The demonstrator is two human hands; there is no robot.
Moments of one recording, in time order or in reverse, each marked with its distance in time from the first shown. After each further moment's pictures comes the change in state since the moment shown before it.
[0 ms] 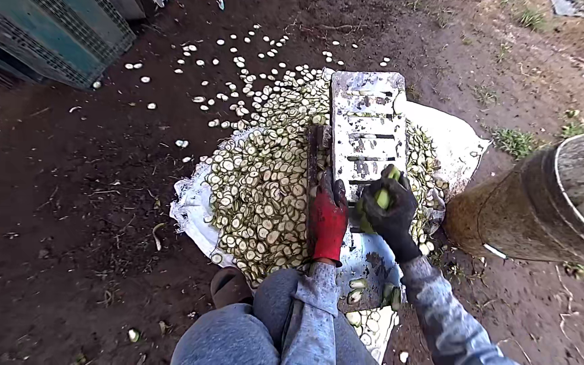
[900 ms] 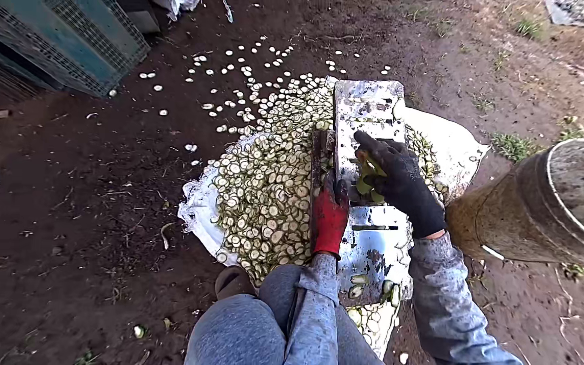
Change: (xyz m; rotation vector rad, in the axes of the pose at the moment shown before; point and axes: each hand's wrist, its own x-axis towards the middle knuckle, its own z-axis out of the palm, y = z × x) left_hand 0.008 -0.001 -0.006 -0.024 -0.006 0.016; right_hand 0.081 -0.048 -0.030 -0.160 -0.556 -0.161
